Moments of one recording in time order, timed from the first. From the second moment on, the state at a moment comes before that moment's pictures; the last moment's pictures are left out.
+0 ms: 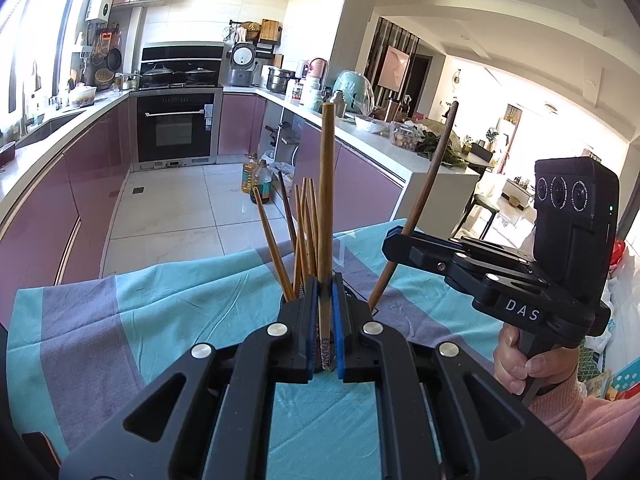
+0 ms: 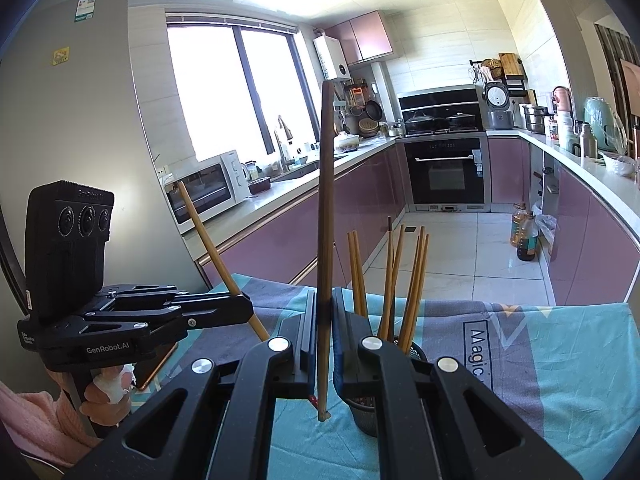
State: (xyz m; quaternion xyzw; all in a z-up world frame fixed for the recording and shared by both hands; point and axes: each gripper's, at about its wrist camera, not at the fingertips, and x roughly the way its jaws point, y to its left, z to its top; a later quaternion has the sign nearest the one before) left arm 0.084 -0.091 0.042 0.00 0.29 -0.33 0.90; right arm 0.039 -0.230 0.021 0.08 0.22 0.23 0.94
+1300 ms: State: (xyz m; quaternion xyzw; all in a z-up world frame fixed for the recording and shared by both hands) left arm 0.089 -0.097 0.063 -0.01 0.28 -0.33 0.90; right arm 0.050 -0.232 0.029 0.07 0.21 0.20 0.95
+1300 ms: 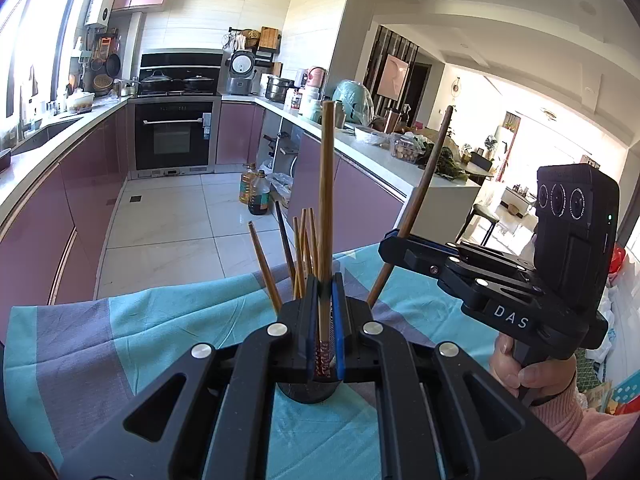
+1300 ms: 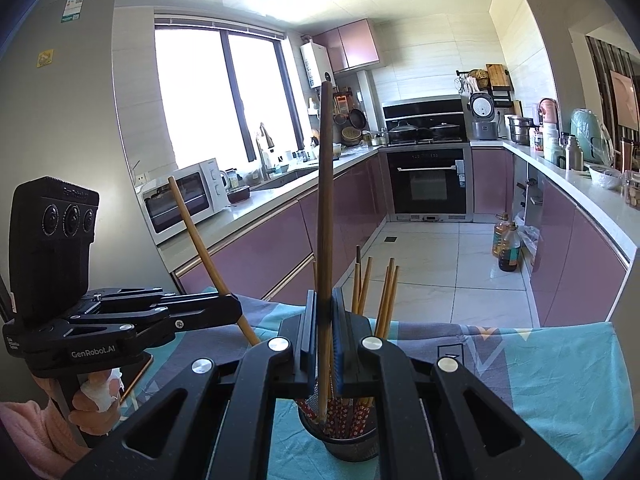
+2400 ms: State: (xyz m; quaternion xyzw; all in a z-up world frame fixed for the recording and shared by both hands) left arm 0.099 -0.112 0.066 0.00 0.31 -0.32 0.90; right arm 0.063 -0.225 0.006 0.06 0.25 0.19 0.95
